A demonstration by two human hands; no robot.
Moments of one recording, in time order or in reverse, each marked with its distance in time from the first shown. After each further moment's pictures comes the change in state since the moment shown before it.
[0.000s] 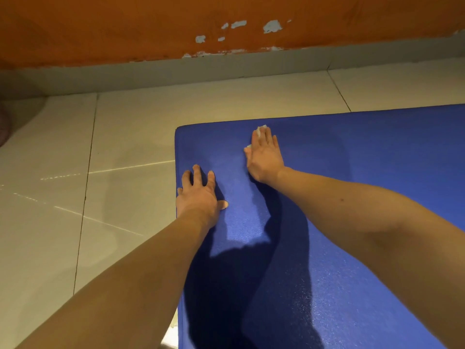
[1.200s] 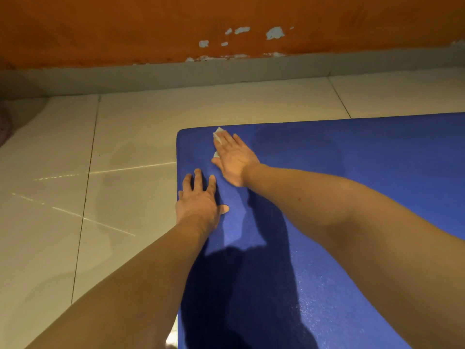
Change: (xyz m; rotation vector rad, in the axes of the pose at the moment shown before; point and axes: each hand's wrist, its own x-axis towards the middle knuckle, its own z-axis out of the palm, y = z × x) left_hand -0.001 -0.004 -0.001 -0.041 -0.021 0.023; right_hand 0.012 -0.060 0.000 -0.202 -0.099 -0.358
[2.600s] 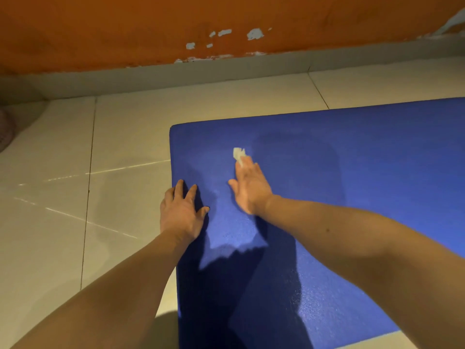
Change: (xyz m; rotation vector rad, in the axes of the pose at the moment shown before) left_hand -0.052 -0.030 0.037 -0.085 0.219 0.028; right_hand -0.128 -0.010 0.028 0.326 0.089 0.216
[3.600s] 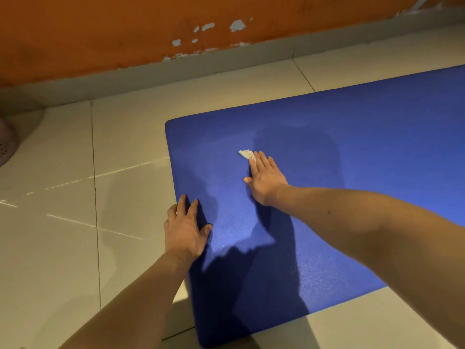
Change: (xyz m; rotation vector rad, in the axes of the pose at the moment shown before) left_hand -0.071 -0.010 0.015 -0.087 -0.063 0.022; right_hand -0.052 0.023 -0.014 -0.253 -0.147 0.185
